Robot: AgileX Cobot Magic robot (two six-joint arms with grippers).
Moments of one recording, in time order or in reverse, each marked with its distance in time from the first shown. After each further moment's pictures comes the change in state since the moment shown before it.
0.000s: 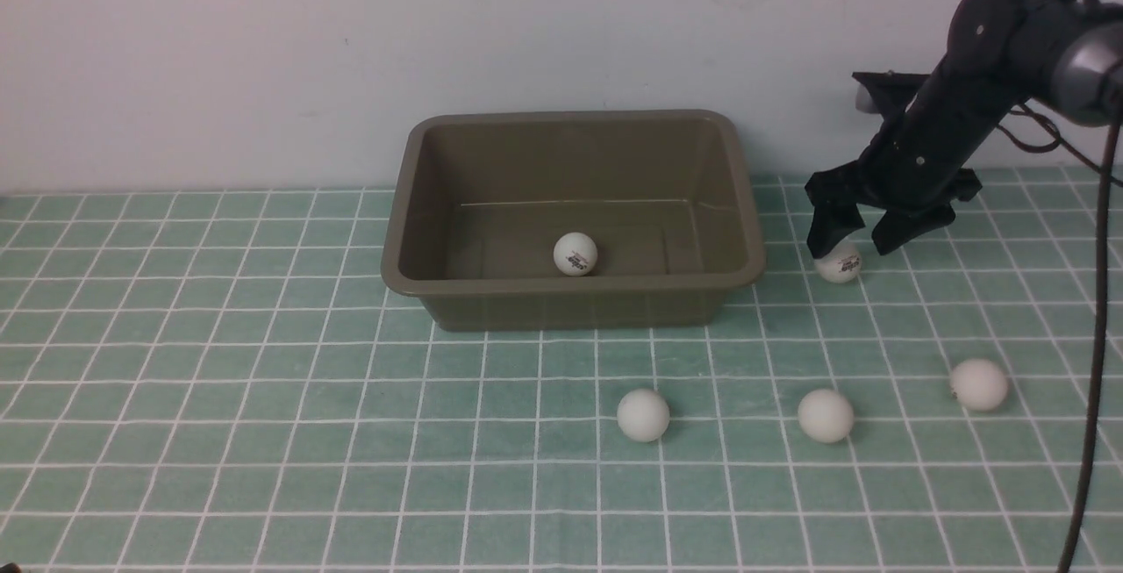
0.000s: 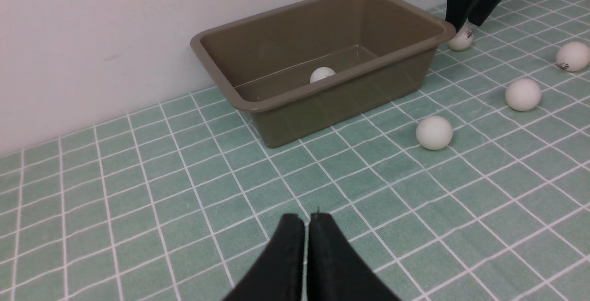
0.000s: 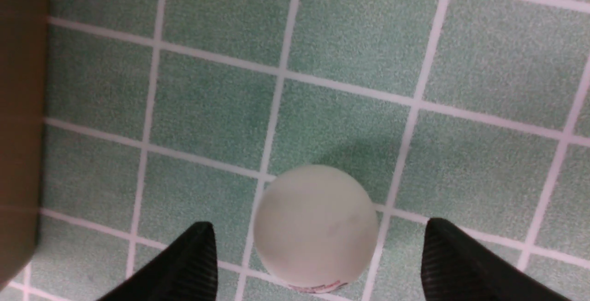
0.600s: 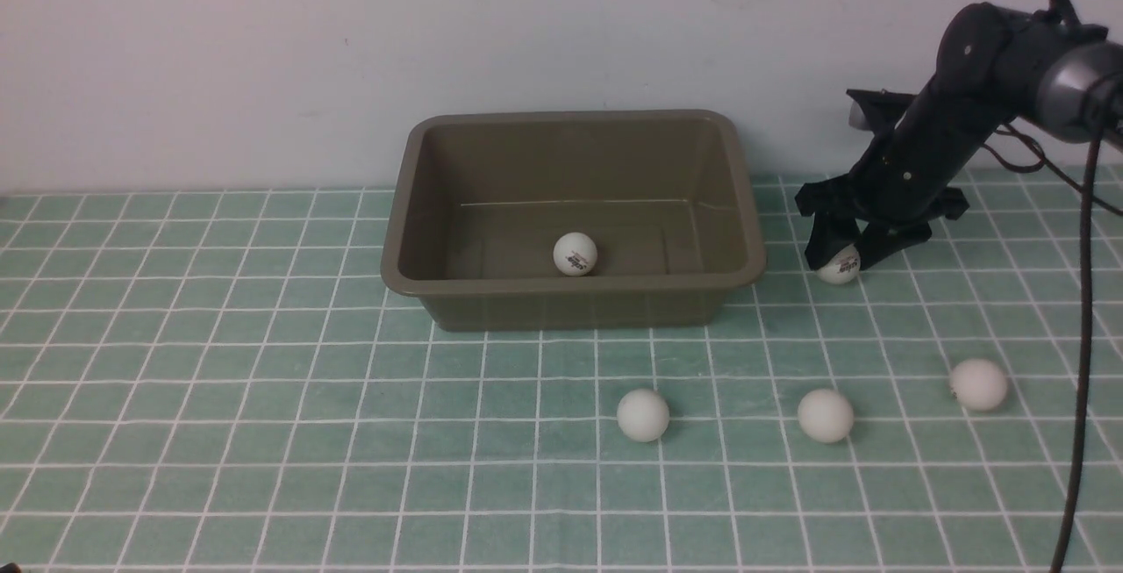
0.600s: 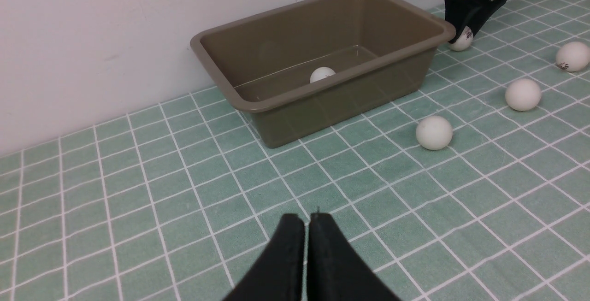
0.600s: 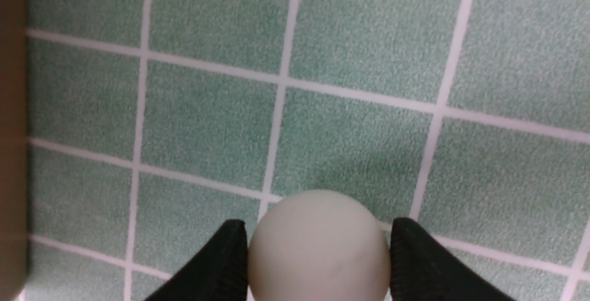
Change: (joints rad) right arm 0.000 0.040 -0.002 0.031 -0.023 0.025; left arm 0.000 0.000 0.000 0.000 0.000 0.000
